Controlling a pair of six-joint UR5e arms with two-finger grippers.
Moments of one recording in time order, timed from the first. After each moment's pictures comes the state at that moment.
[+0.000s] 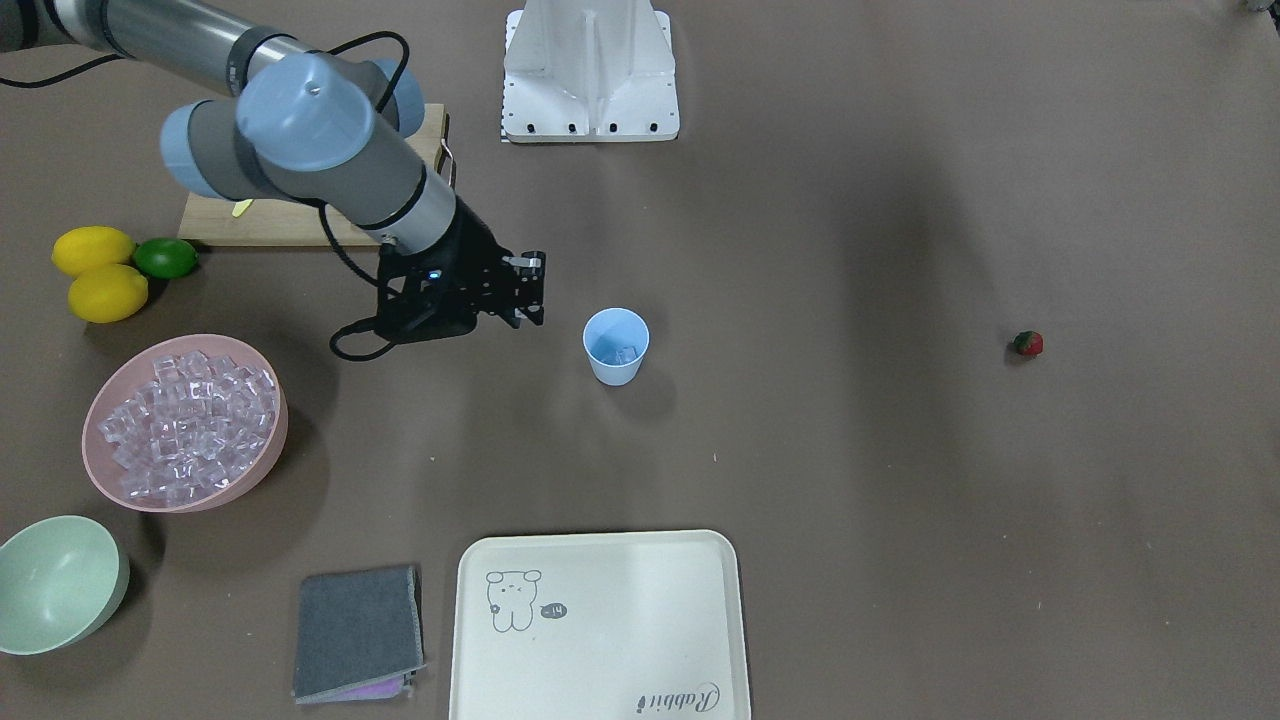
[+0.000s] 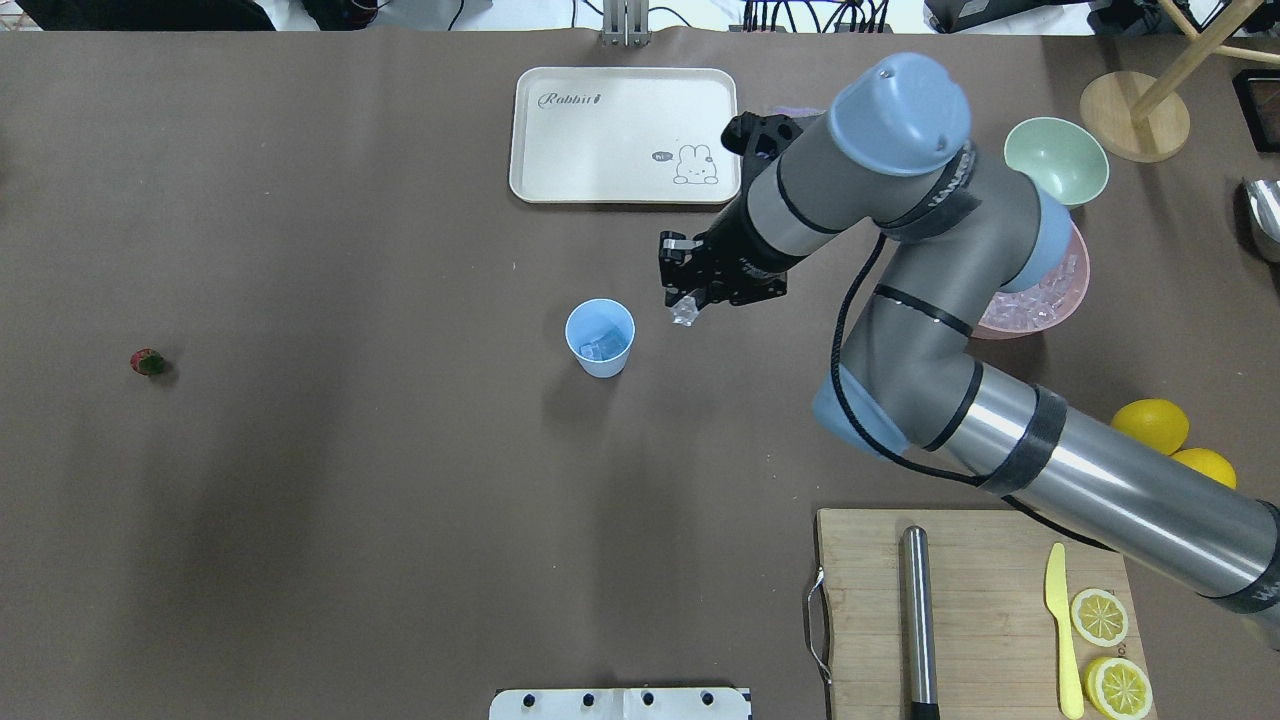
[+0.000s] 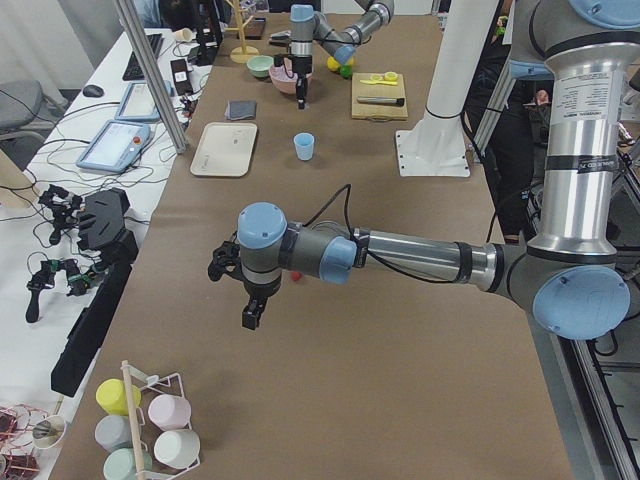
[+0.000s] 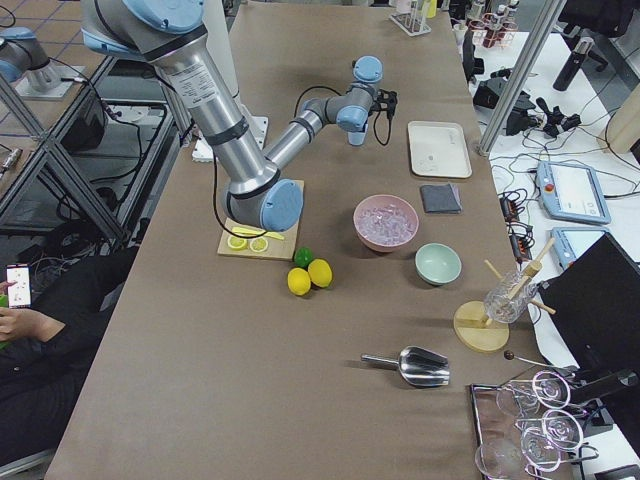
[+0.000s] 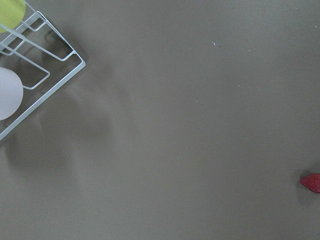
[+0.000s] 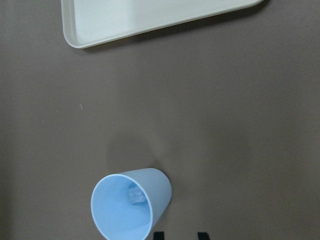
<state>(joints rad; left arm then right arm) -1.52 -1.57 -1.69 -1.70 -2.33 0.06 0.68 -0.91 1.62 -1.17 2.14 1.37</state>
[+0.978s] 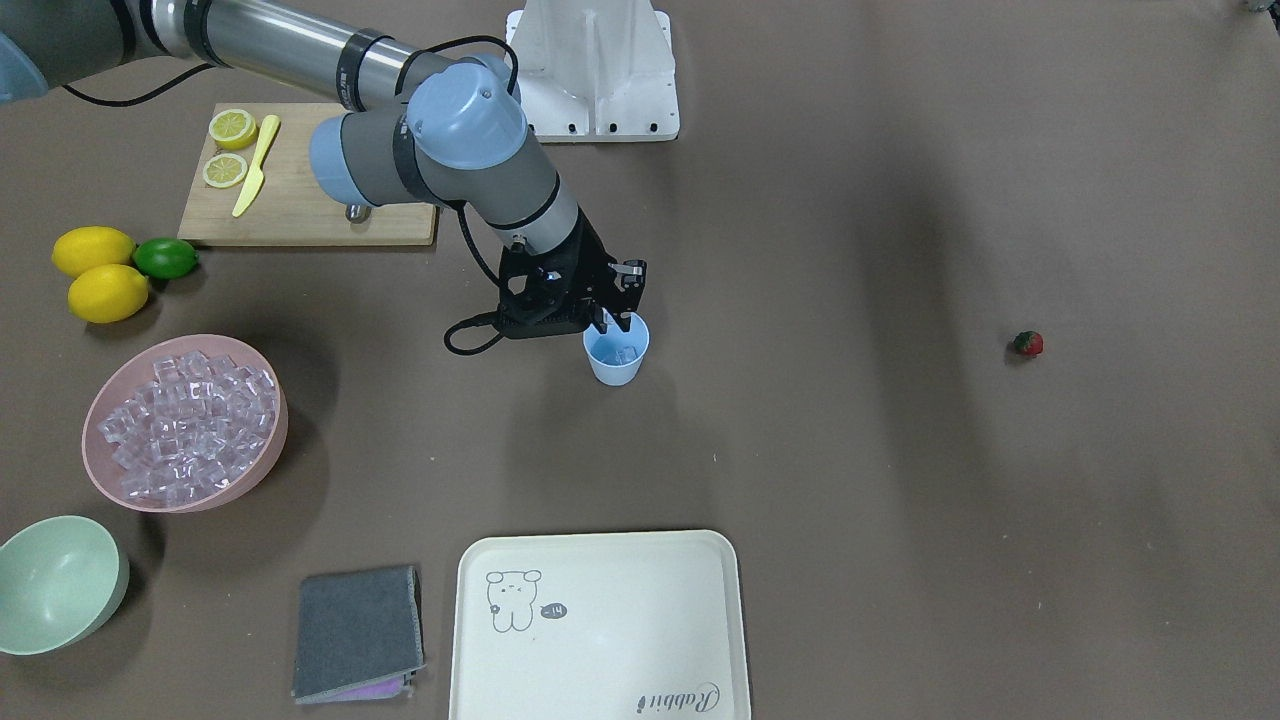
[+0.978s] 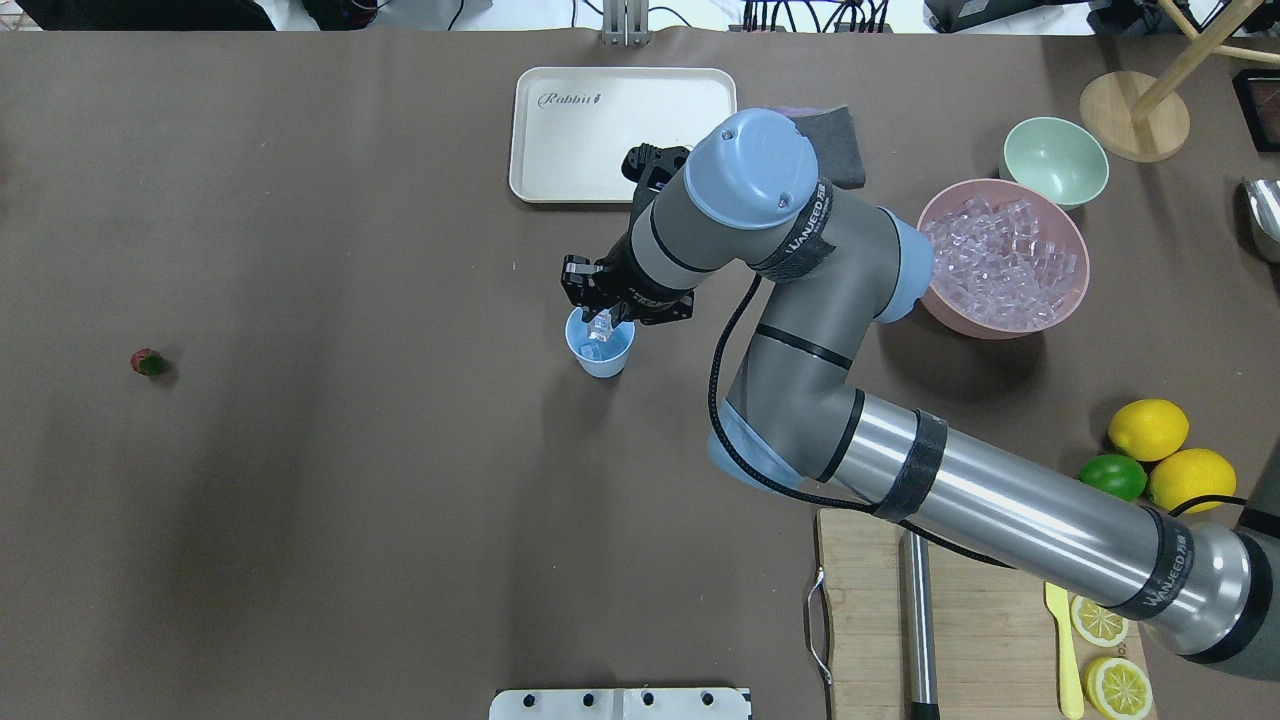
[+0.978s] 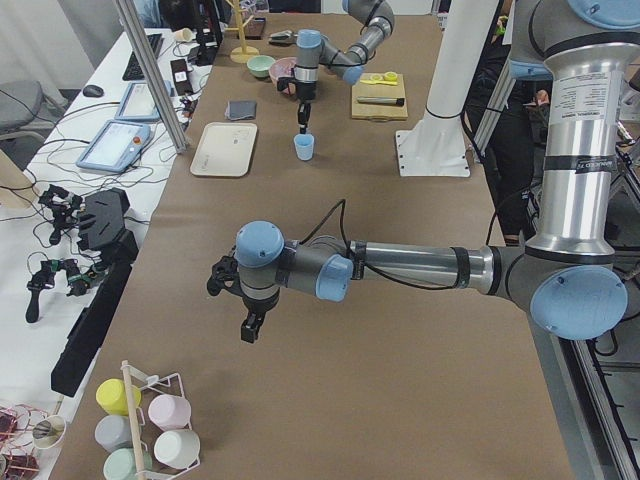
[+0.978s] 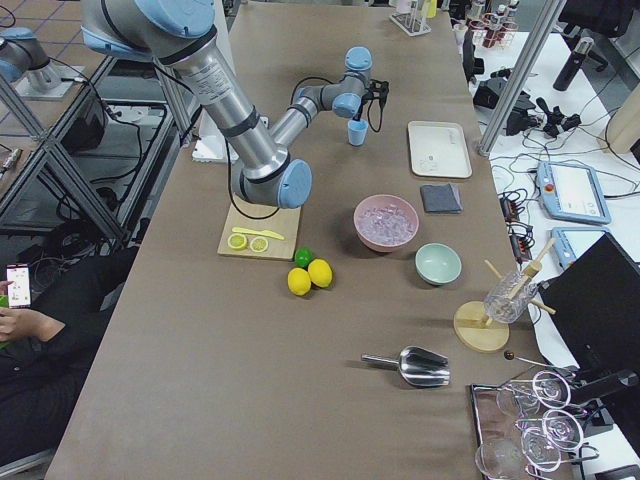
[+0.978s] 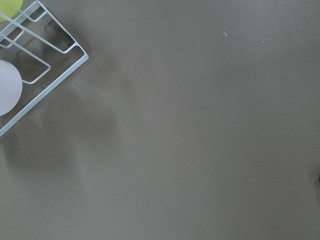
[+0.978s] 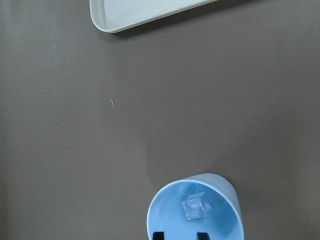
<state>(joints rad) -1.52 -1.57 -1.61 -1.79 -2.33 0.05 0.60 -0.78 1.46 -1.16 2.02 1.42</state>
